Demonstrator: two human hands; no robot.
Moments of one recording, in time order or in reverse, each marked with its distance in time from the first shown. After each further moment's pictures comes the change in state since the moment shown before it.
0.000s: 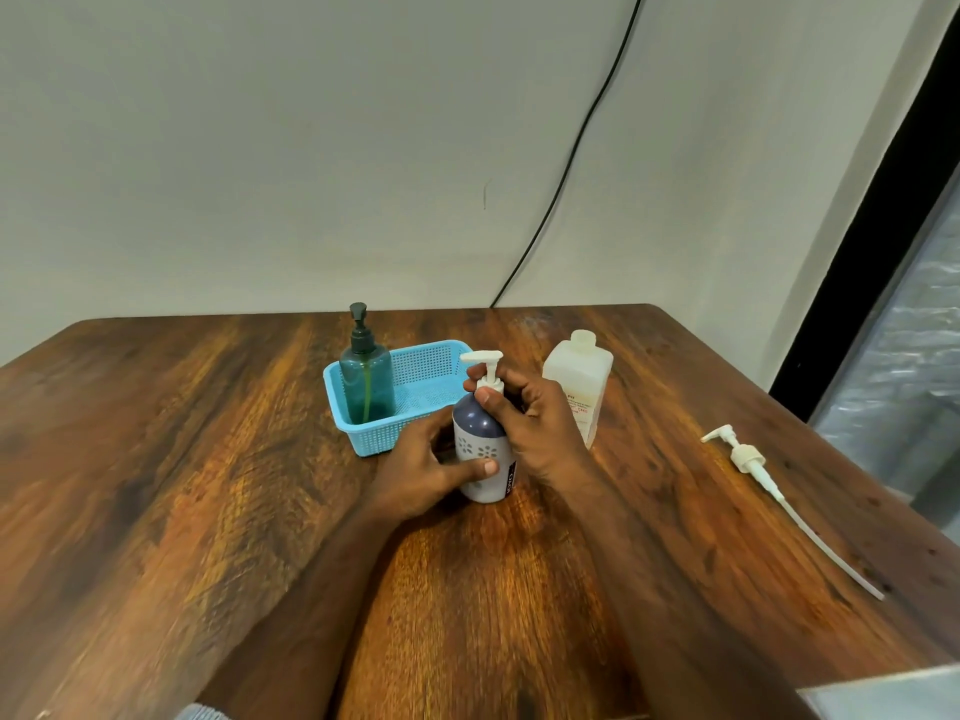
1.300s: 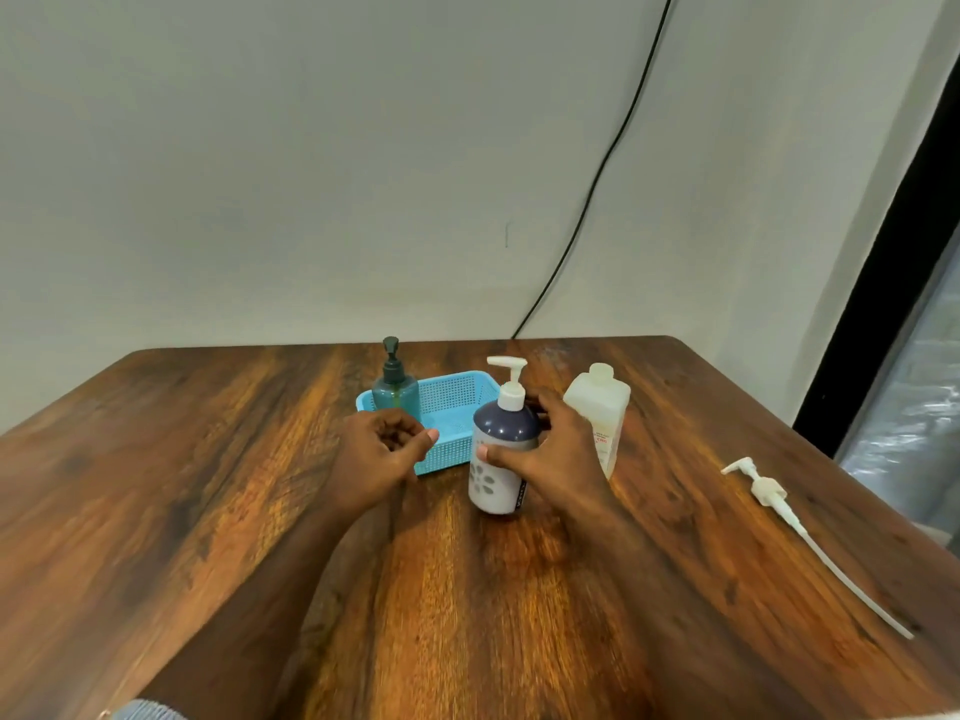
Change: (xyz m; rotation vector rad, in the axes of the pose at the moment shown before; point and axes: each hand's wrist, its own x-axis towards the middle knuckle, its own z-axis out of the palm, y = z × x) left_hand -0.006 0.022 -0.069 0.320 0.312 -0.005; right_hand -0.008 -0.018 0.001 -0.354 0.078 0.029
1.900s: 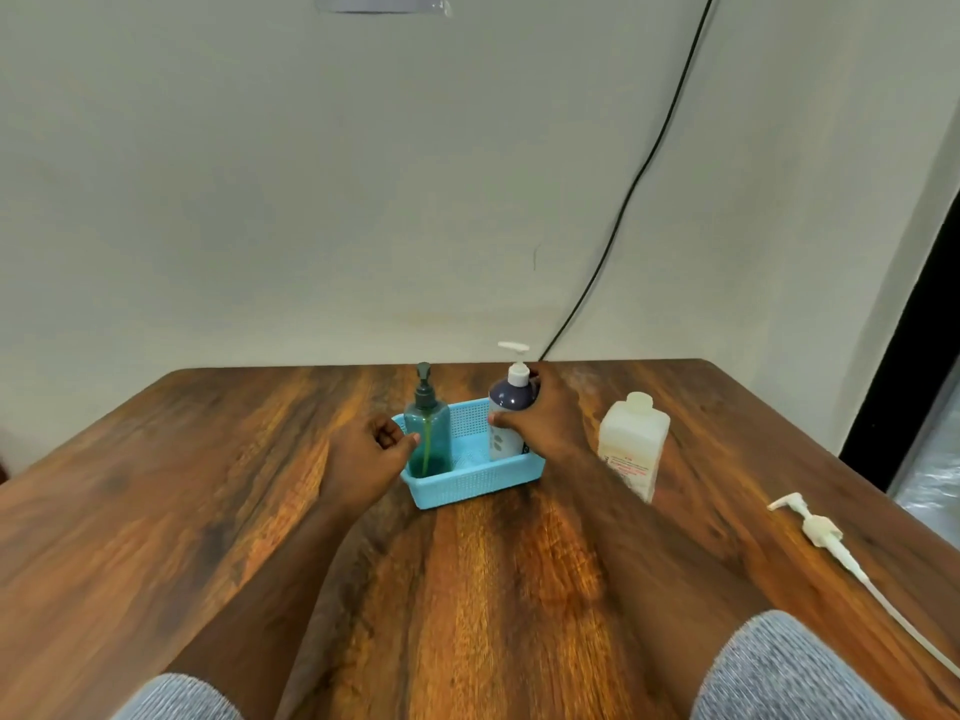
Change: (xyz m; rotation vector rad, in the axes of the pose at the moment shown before) left_hand 0.033 -0.035 -0.035 0.228 0.188 -0.139; right_hand 0.094 0.005 0.047 -0.062 0.055 0.121
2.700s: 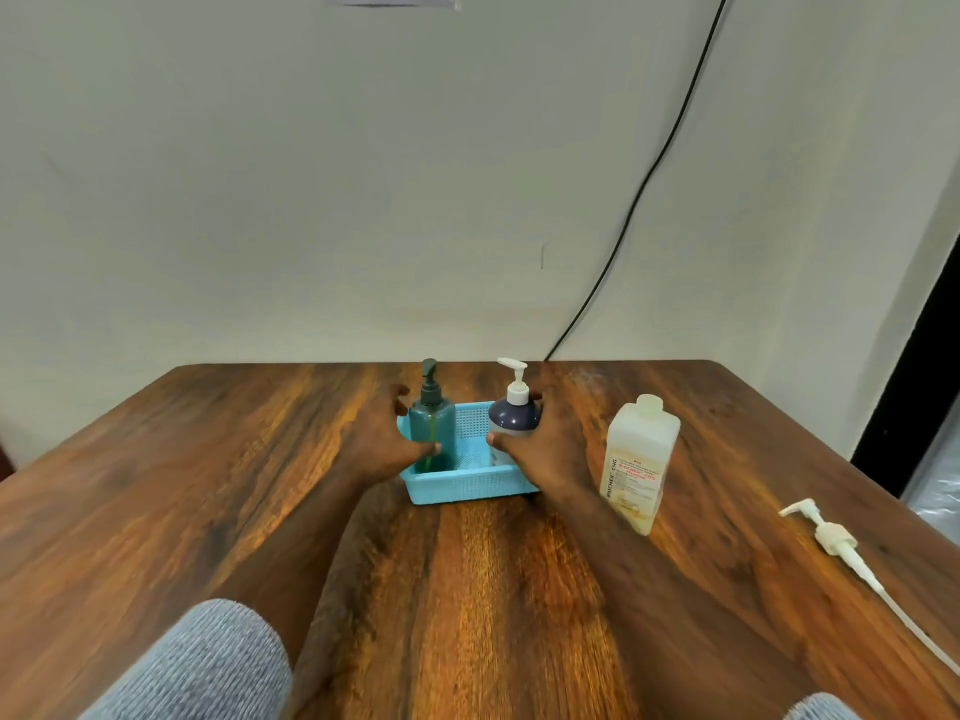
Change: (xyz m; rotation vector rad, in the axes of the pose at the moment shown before) left_hand 0.036 -0.005 0.011 0.201 -0.246 -0.068; right_hand -0.030 0.002 0.007 -0.103 -0.002 0.037
